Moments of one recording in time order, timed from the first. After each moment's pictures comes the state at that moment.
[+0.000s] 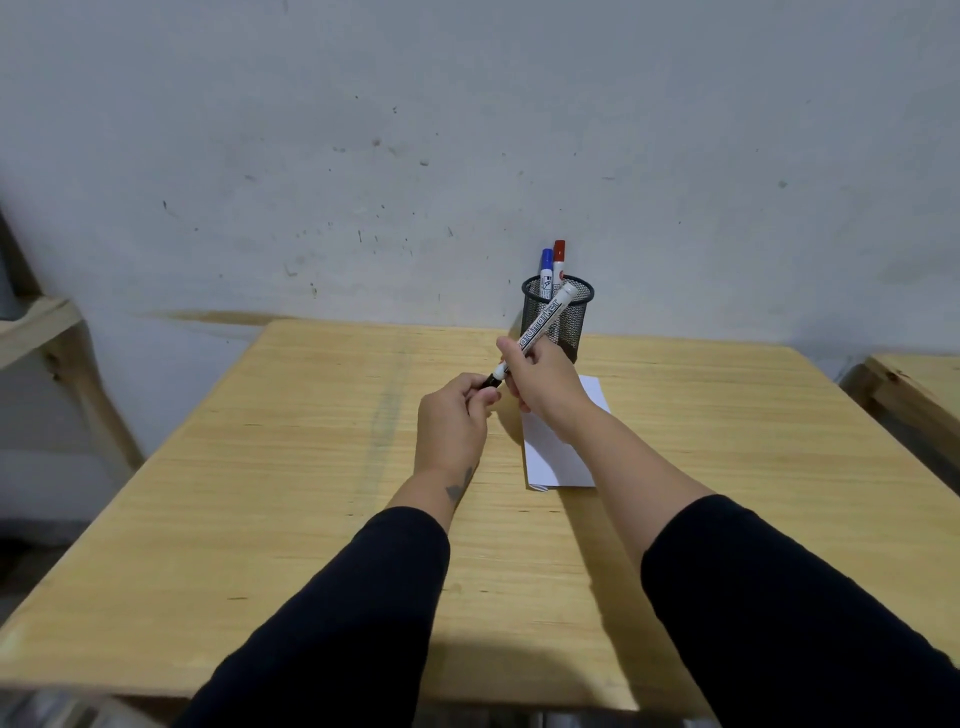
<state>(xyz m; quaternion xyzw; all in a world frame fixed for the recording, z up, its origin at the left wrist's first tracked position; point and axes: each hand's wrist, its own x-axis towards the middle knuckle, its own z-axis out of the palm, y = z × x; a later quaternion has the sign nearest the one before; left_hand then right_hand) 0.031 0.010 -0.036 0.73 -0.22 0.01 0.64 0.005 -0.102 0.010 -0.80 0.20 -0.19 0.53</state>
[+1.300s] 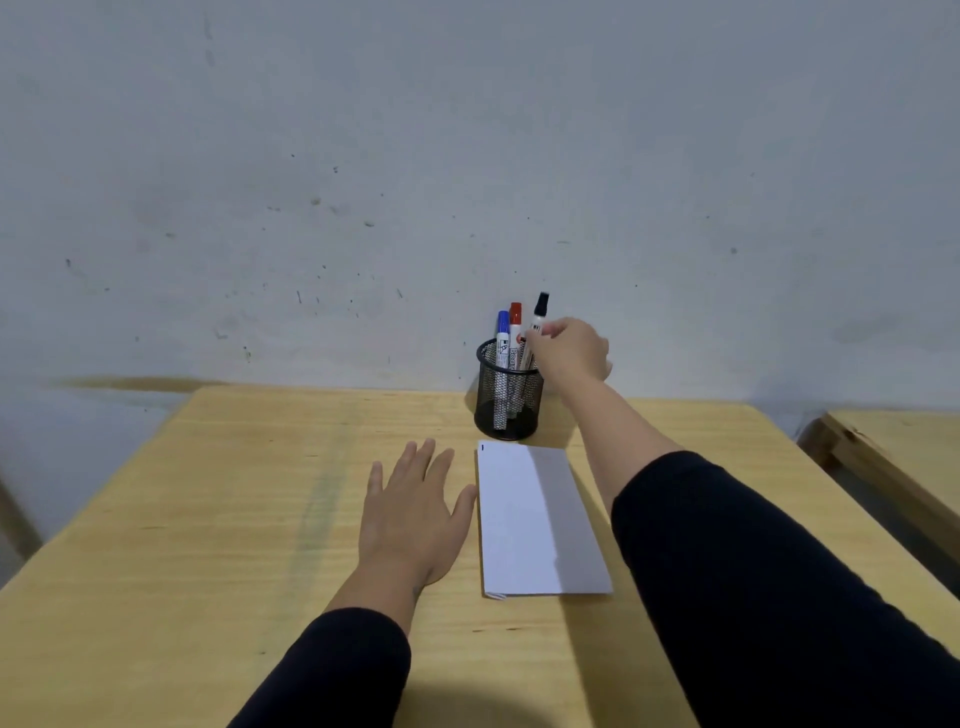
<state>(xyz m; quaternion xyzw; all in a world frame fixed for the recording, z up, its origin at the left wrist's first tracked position) 0.043 -0.003 -0.037 0.94 -0.31 -0.01 0.15 0.051 -0.200 0.070 -0.81 0.39 -0.28 0.35</state>
